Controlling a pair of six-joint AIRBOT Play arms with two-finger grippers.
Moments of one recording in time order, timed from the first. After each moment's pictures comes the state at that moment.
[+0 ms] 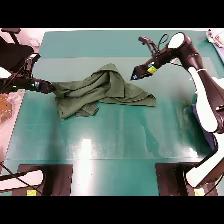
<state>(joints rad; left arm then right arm) 0.20 -1.35 1.17 0.97 -1.01 -0.81 0.22 -1.83 1.94 -1.02 1.45 1.28</state>
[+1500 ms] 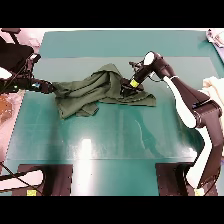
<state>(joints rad) 0.20 -1.36 1.17 0.97 -1.00 -0.80 0.33 -2.01 1.93 -1.07 1.44 1.86</state>
